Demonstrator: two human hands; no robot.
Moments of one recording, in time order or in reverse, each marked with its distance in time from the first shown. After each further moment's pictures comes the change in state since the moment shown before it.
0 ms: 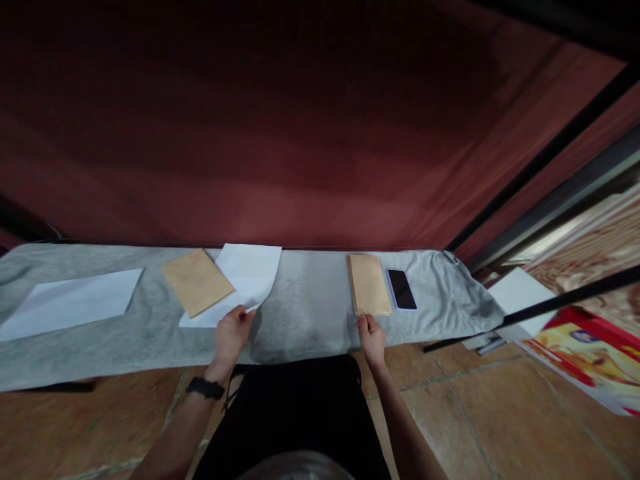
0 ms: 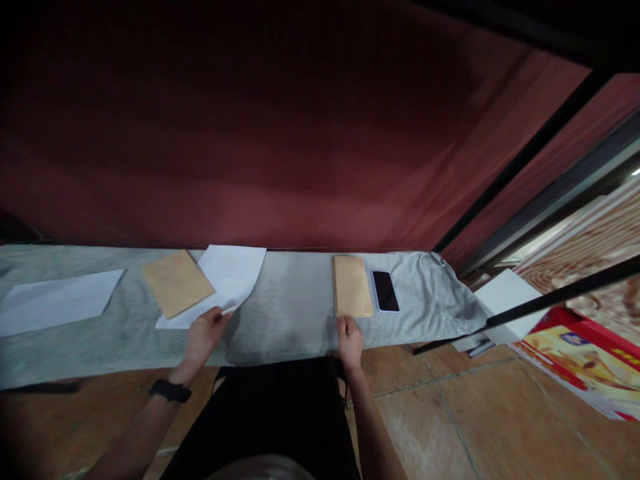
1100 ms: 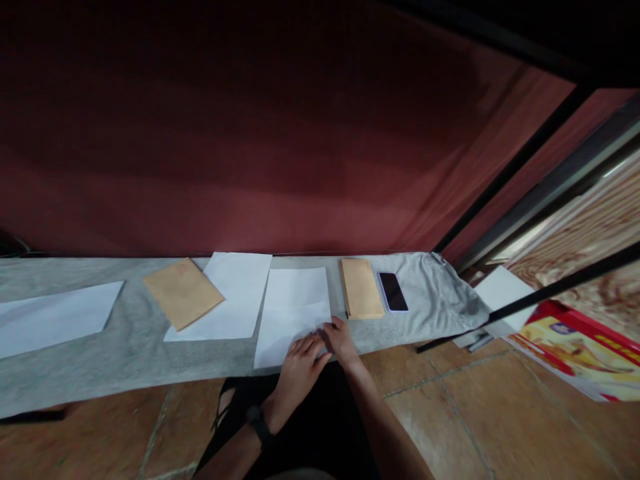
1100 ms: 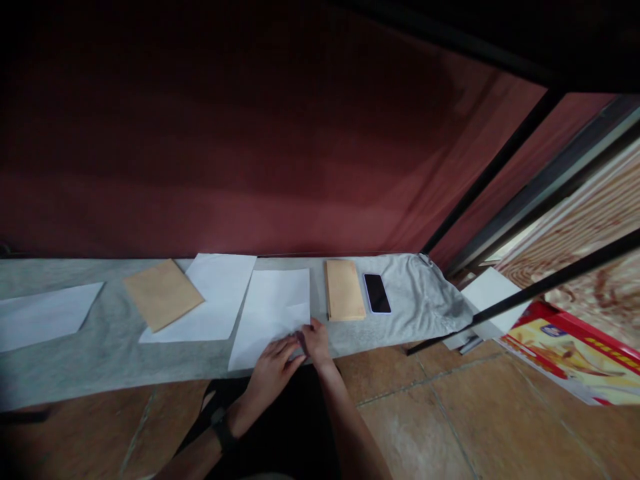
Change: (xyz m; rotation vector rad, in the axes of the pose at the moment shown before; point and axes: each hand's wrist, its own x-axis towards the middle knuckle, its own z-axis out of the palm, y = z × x) left_hand -0.107 0.098 0.079 -0.145 -0.064 0.803; right_hand -0.004 -0.050 0.061 0.458 -0.266 0.211
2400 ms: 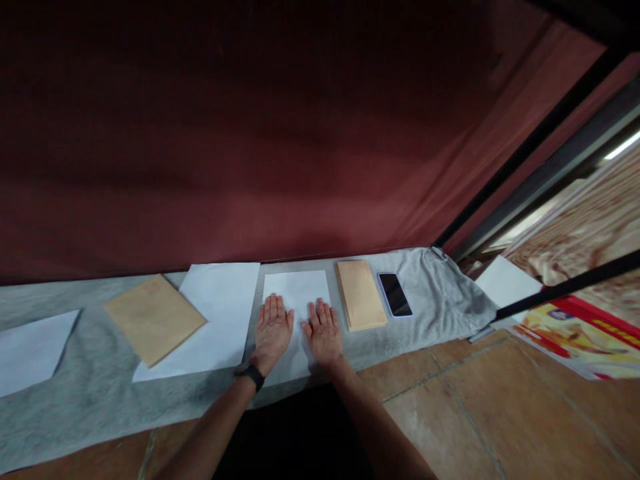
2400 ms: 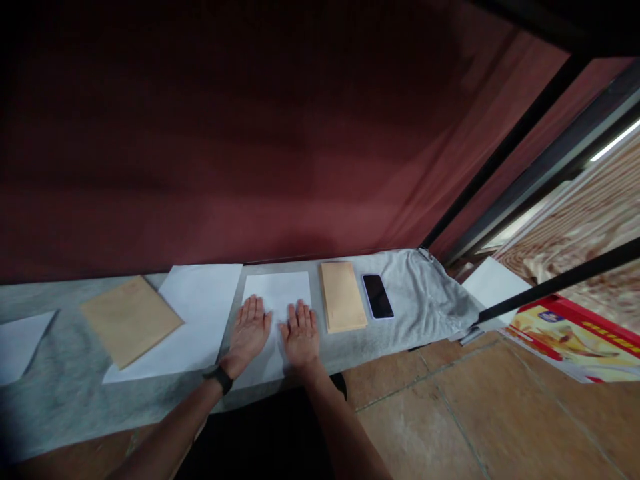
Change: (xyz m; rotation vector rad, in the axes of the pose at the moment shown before) left_hand 0.092 -0.121 0.023 0.396 -0.042 -0.317; right_hand 0.042 0.019 0.035 -1.210 0.136 -0.596
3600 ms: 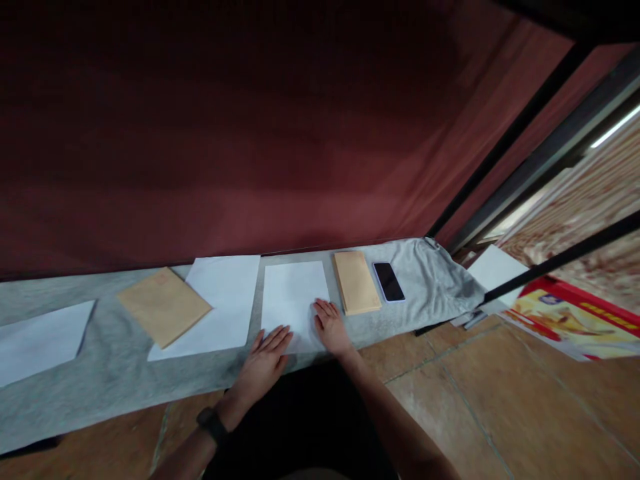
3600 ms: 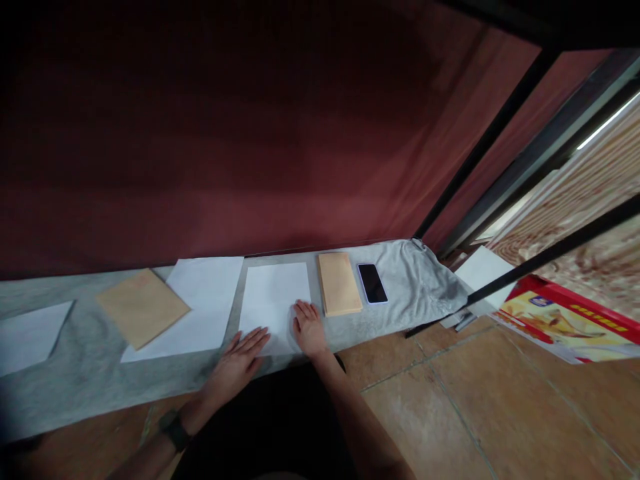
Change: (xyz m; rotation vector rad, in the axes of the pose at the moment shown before) left_hand -0.102 -0.031 -0.046 -0.133 -0.172 0.472; right_hand -0.024 0.025 -0.020 0.317 0.031 -0.092
